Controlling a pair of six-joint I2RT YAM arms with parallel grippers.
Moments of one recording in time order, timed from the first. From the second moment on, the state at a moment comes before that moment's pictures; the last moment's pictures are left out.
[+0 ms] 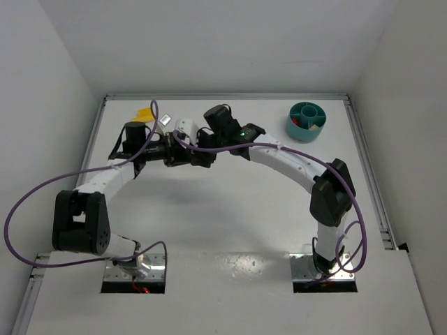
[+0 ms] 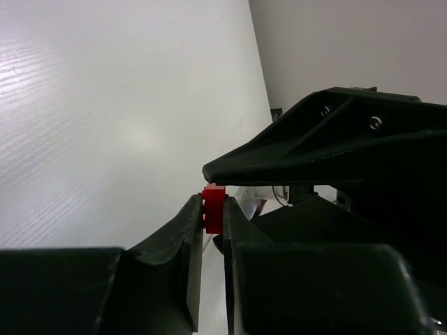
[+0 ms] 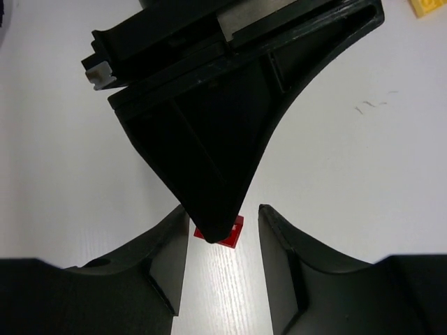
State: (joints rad) left arm -0.08 1.42 0.85 0.00 1.04 -0.64; right arm 0.80 1.88 1.63 -0.45 -0.42 -0.49
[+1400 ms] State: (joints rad) left arm 0.04 1.40 0.82 0.01 0.96 -0.66; right arm 0.76 1.82 1.58 -0.42 -0.34 -0.44
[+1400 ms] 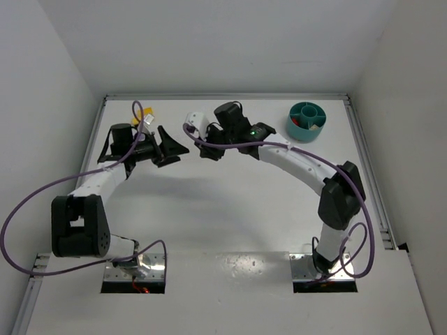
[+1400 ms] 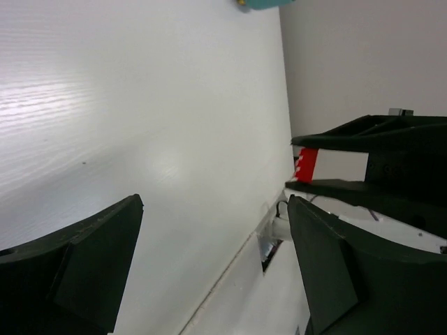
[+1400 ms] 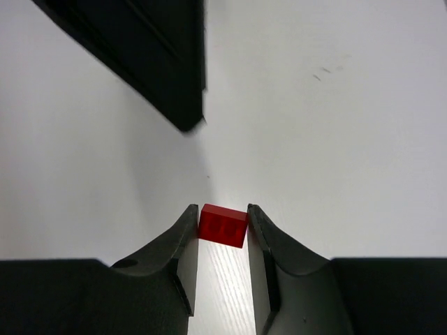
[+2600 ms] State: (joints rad) left arm -0.02 1.46 1.30 -0.49 0.10 -0.13; right arm 0.08 2.08 1.83 -0.61 0.10 -0.24
